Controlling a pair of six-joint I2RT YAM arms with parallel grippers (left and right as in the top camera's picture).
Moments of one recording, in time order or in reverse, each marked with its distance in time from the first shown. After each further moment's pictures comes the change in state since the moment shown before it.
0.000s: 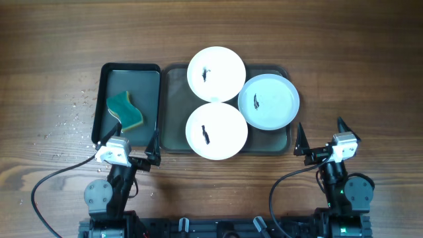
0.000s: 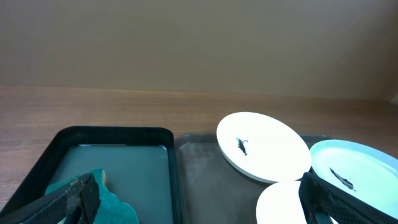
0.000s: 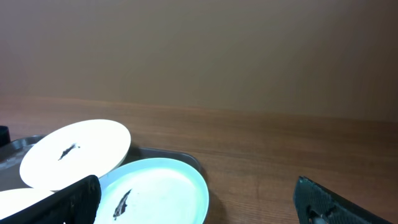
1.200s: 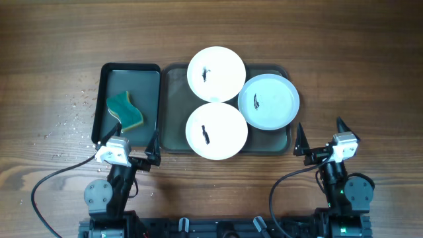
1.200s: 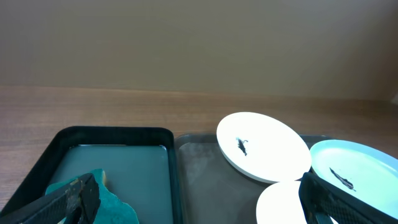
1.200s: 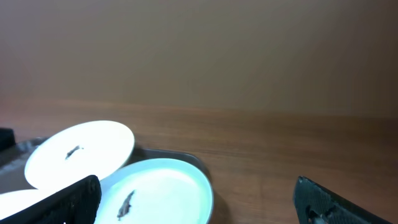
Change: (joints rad) left arm 0.000 0.000 0.000 0.000 0.000 0.000; right arm 0.000 0.000 0.000 0.000 -0.011 0.035
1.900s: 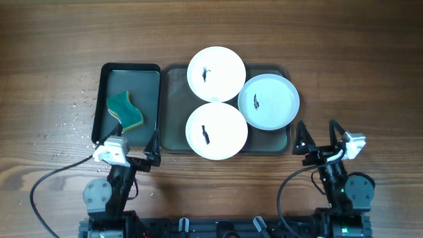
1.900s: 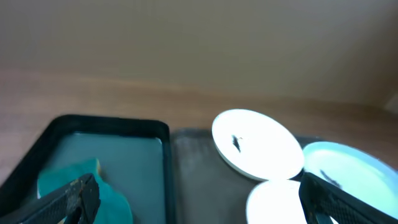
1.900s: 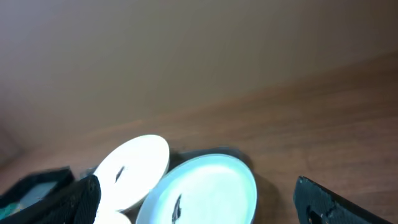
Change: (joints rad) left arm 0.000 0.000 0.041 -0.076 0.003 -0.067; right arm 0.000 0.027 0.041 -0.050 -0.042 0.313
